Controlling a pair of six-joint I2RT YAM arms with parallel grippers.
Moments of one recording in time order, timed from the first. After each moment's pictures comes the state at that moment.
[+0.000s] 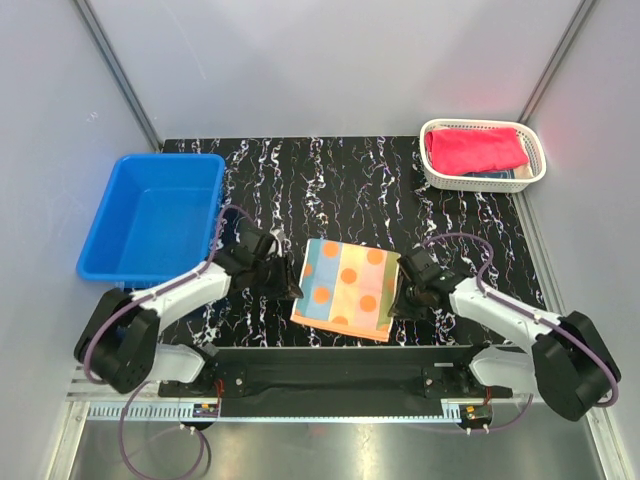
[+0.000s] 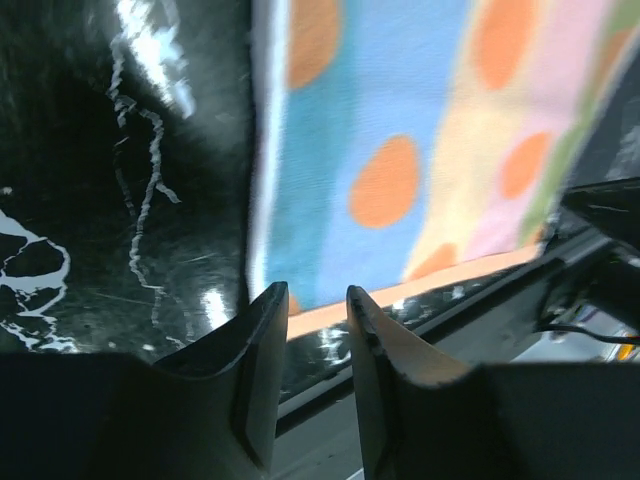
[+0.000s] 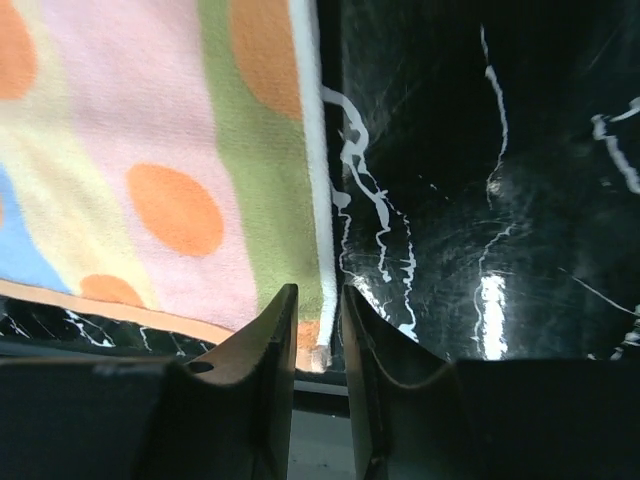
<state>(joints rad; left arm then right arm) -0.55 1.35 0.66 -0.34 0.34 -0.69 0.60 1.19 0.55 -0.53 -0.05 0.90</state>
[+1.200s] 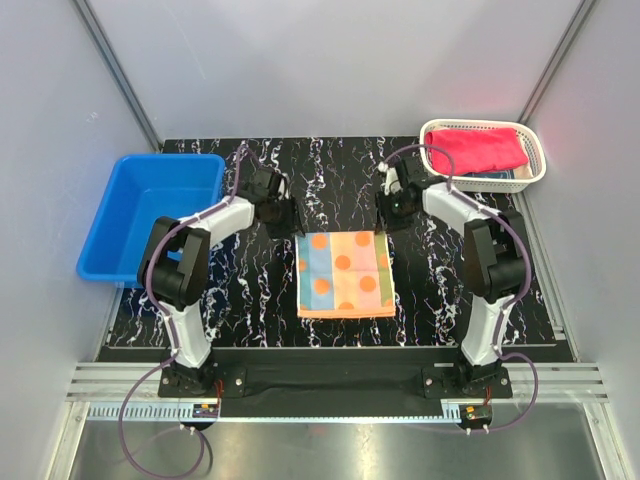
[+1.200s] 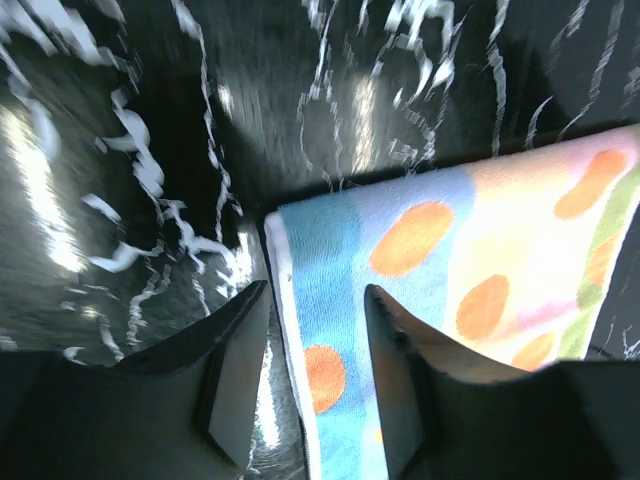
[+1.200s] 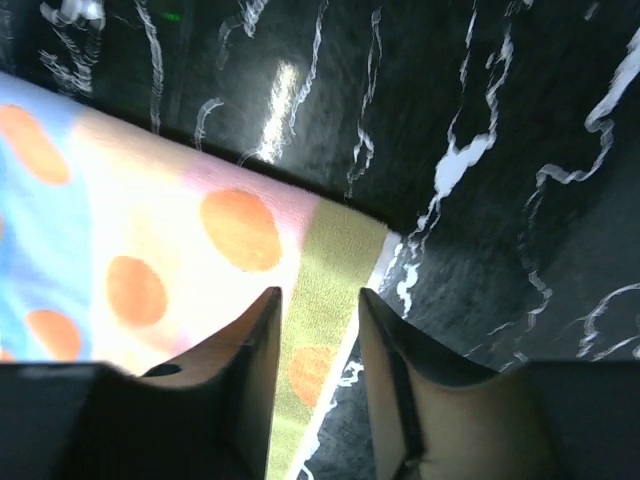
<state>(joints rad) -0.38 1.88 1.26 -0.41 0.24 -0.51 0.30 1.94 1.38 -0.55 -0.25 0.10</state>
